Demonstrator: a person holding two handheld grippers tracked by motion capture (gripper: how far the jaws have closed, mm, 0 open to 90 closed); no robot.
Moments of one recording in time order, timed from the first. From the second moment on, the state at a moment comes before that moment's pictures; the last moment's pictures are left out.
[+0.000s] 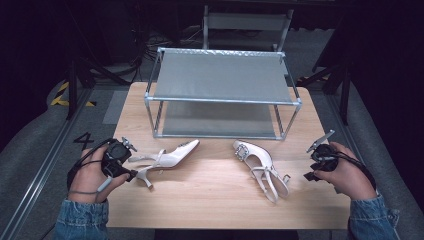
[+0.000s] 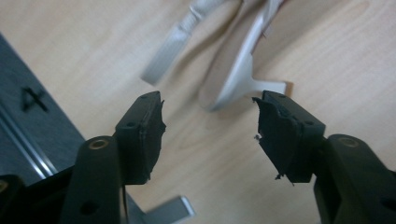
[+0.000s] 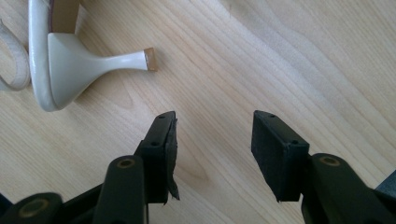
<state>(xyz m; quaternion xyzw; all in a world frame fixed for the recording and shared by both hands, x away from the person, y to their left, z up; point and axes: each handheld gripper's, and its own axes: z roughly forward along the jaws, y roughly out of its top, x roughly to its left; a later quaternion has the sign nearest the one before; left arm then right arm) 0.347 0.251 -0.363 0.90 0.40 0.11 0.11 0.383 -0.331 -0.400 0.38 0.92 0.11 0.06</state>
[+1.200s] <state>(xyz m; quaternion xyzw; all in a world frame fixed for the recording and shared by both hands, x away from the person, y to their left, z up) 0.358 0.239 -0.360 0.91 0.40 0.05 0.12 0.375 -0.330 -0.402 0.38 0.91 0.14 0.08</state>
